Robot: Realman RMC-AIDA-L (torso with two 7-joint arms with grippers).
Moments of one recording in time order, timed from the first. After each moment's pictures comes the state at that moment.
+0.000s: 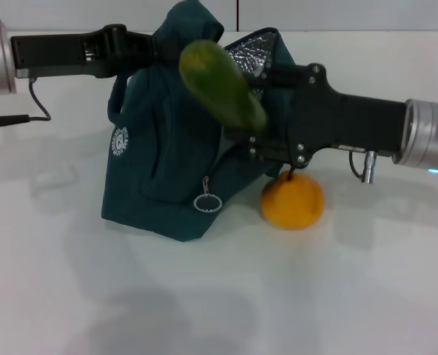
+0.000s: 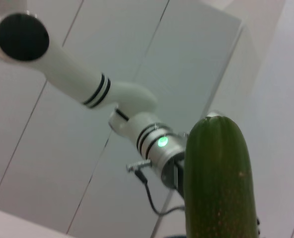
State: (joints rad) left arm -0.62 -2.00 0.76 0.84 1.84 1.61 -2.36; right arm 0.70 2.03 -1.39 -0.37 -1.09 -1.49 0.51
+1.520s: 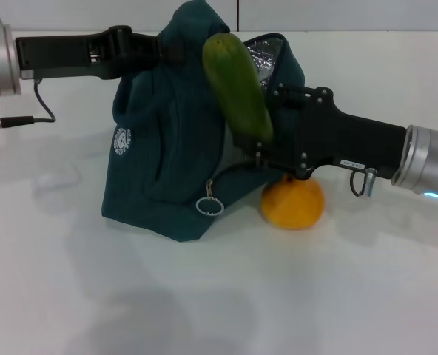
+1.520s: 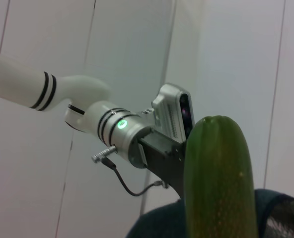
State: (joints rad) left arm -0.62 -2.01 0.77 0.84 1.84 1.61 -2.36; right arm 0.64 2.03 -1.62 -0.32 -0.81 -1.40 0.63
